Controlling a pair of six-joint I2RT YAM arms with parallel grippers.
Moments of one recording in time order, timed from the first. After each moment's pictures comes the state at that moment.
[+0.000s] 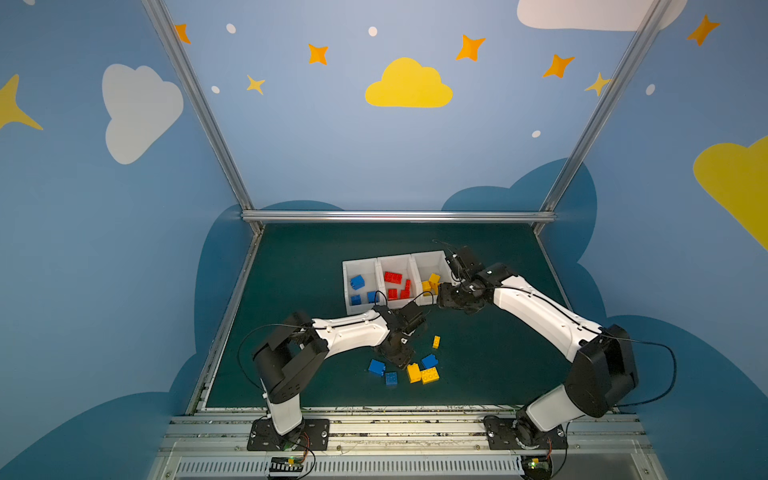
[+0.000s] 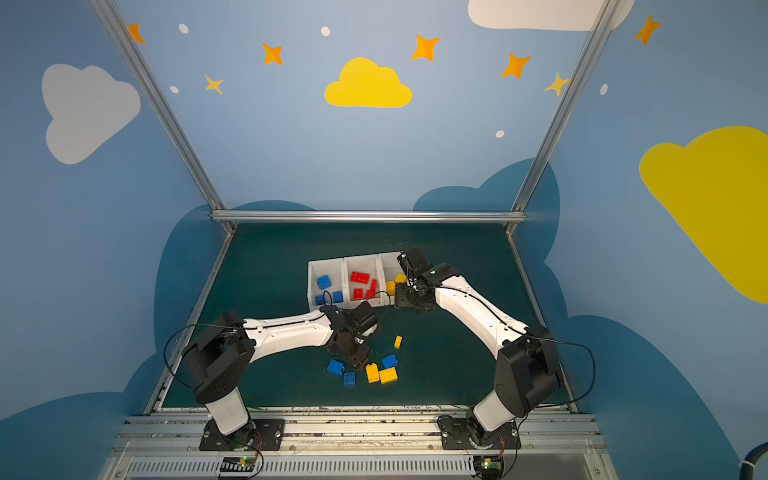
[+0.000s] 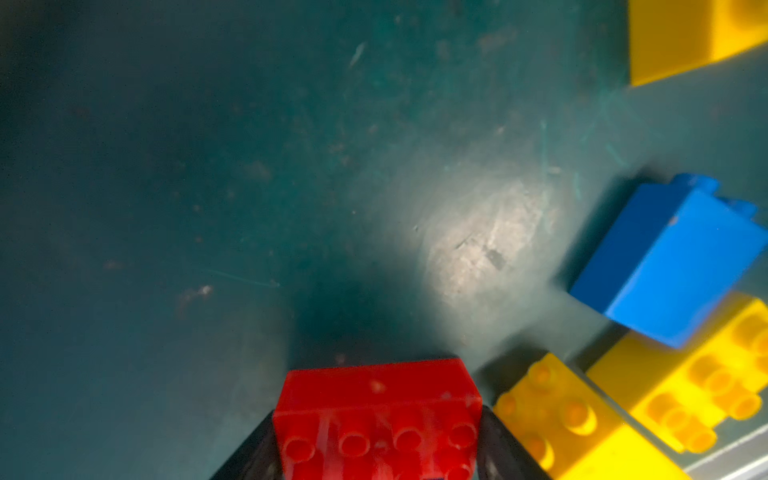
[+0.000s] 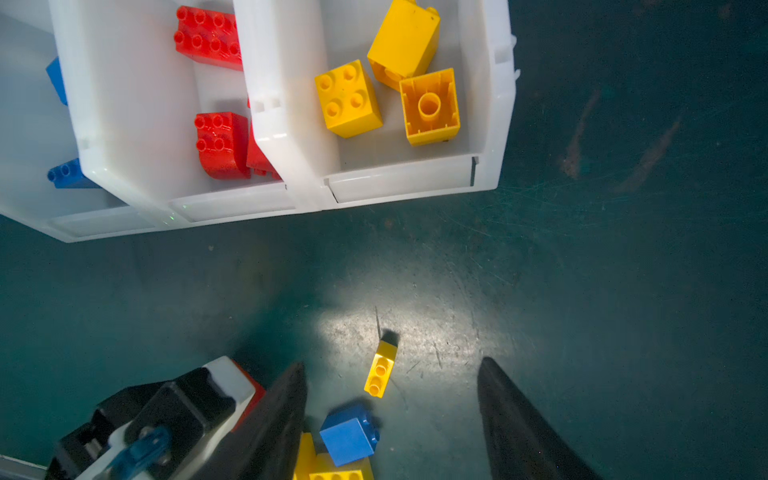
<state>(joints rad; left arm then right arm) -0.92 1.79 1.12 -0.75 0.02 -0.29 0.59 1.55 1.27 -0.87 0.03 0.52</state>
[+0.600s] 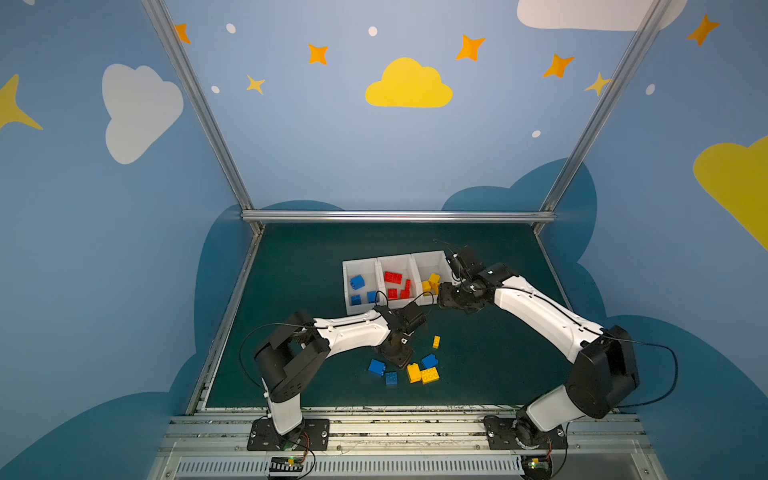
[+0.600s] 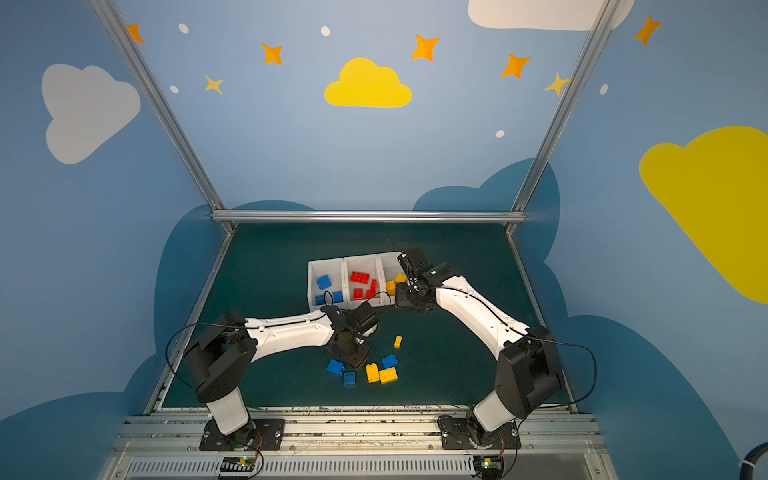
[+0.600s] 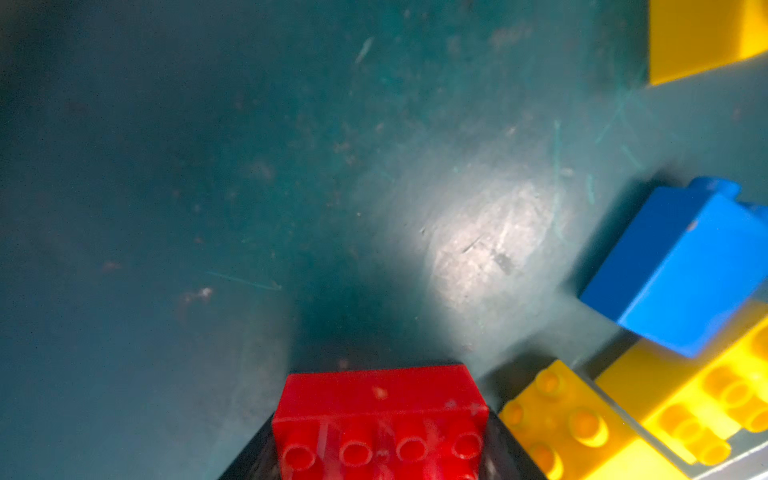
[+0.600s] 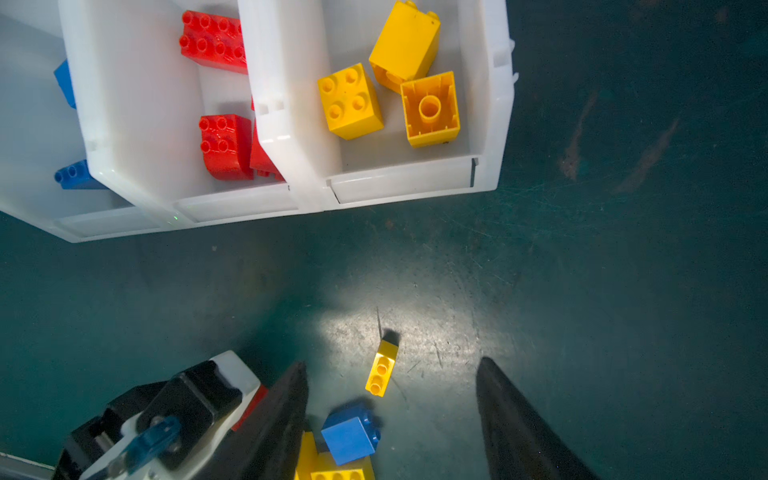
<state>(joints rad) -0.92 1.79 1.12 -0.75 0.00 -0.30 0.59 1.54 1.27 -0.87 0.03 0.52</state>
